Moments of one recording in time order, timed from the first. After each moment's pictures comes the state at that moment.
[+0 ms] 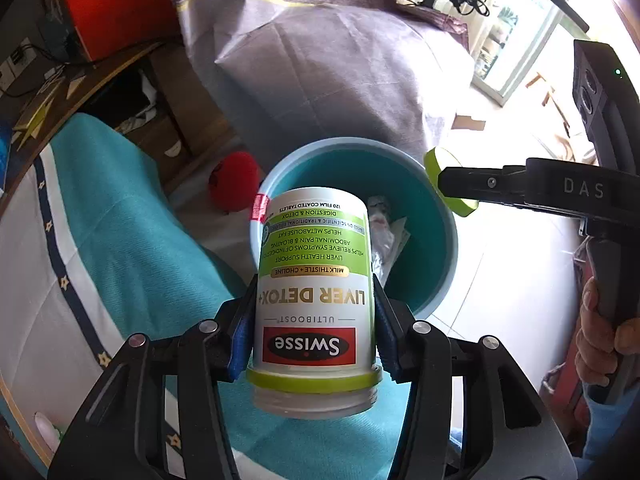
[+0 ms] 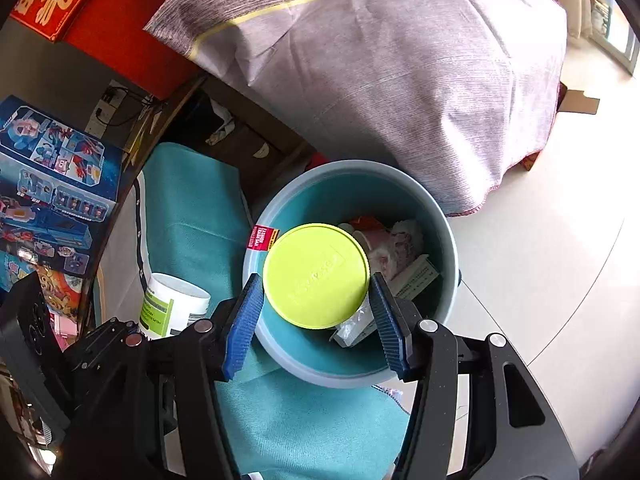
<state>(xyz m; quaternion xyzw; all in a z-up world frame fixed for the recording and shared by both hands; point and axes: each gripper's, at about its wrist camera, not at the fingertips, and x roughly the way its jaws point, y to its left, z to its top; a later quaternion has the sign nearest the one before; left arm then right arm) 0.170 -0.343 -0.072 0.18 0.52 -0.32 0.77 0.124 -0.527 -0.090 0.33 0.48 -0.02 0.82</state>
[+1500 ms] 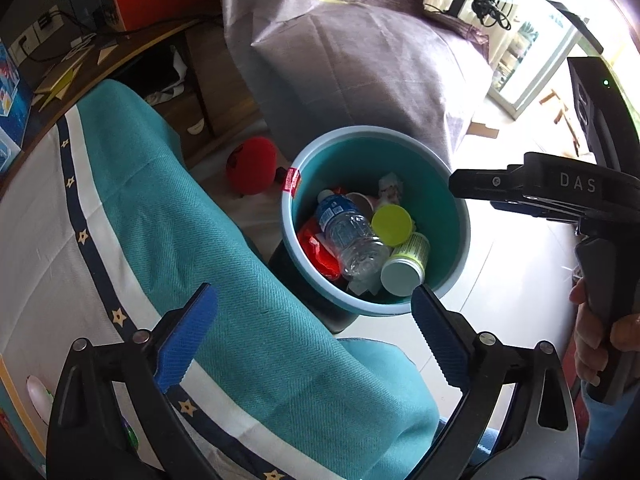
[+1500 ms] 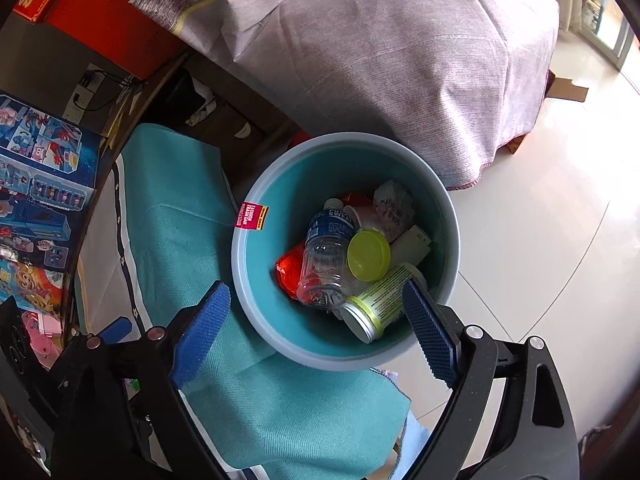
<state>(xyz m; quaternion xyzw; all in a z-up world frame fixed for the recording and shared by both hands) 0.161 -0.298 -0.062 0.15 0.54 -0.29 0.78 0.125 -0.500 -0.090 0.31 0.51 -0.06 0.80</state>
